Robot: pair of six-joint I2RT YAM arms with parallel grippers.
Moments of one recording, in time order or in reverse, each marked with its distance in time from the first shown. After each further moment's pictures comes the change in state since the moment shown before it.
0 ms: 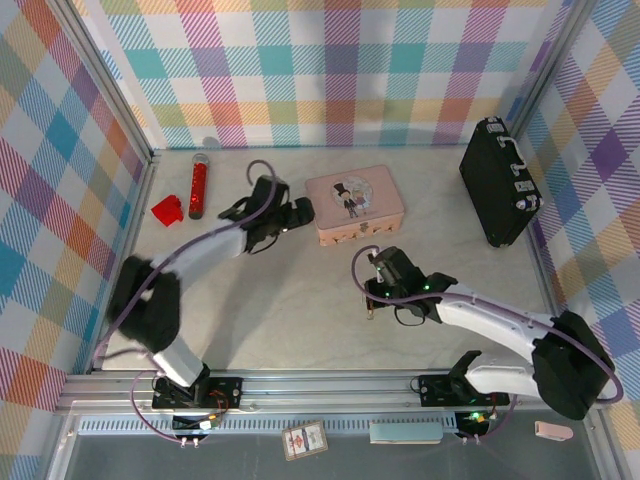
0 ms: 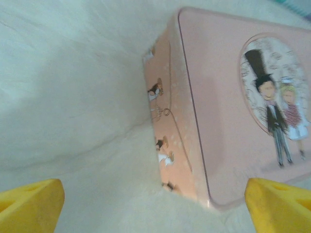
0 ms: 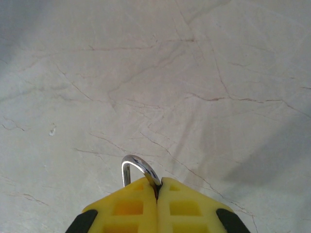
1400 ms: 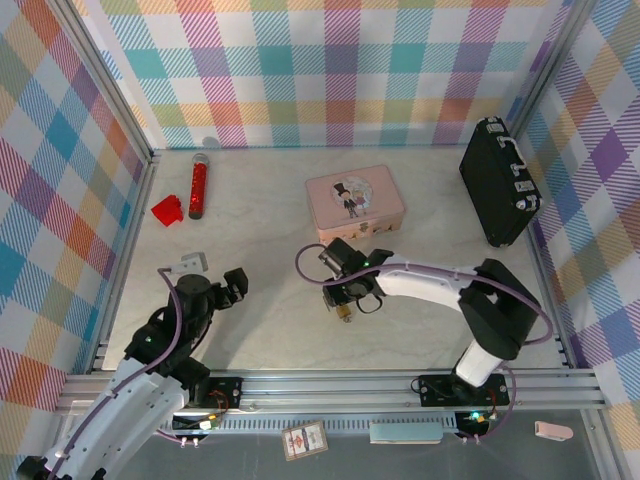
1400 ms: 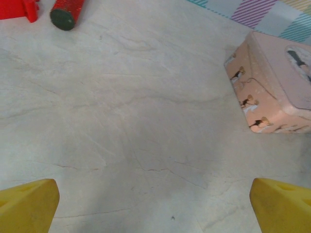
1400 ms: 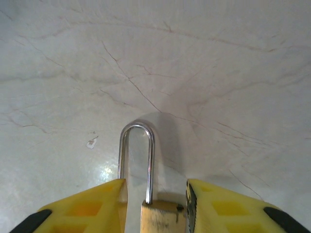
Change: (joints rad) left arm 0.000 -1.103 -0.678 -0.268 -0.286 0.076; right arm 0.146 0.417 0.378 -0.173 0.006 -0.037
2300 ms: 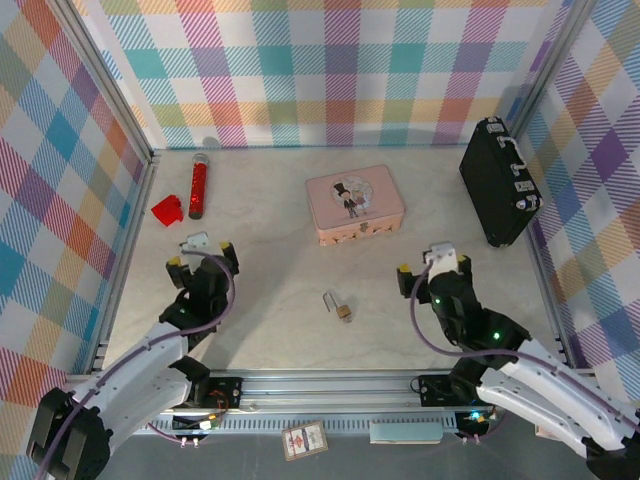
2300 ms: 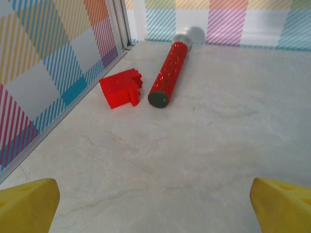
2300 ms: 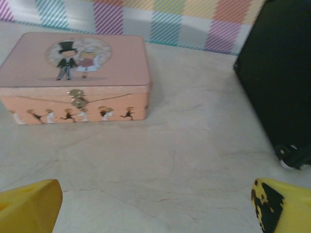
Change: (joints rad) left arm 0.008 0.344 -0.189 0.688 -0.486 0.372; right arm -0.101 -1.164 -0.550 0.069 0.683 -0.245
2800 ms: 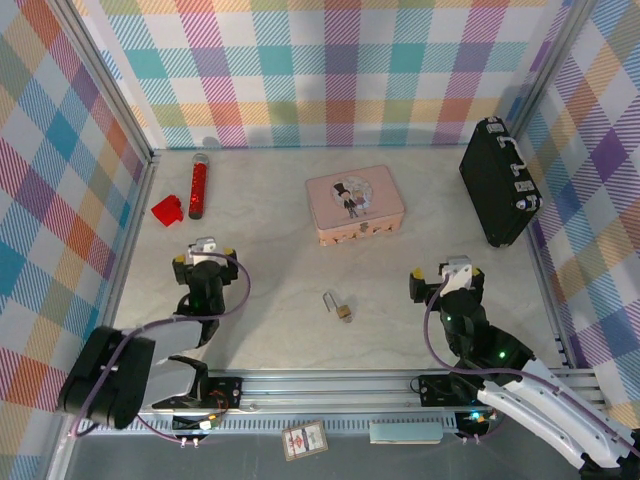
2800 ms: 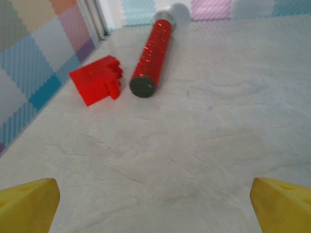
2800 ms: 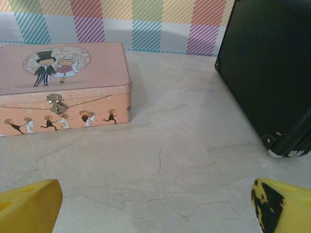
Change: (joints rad) left arm 0.235 0.418 -0.082 0.572 0.315 0.206; right arm -0.008 -0.131 -0.119 0.057 0.043 -0.005
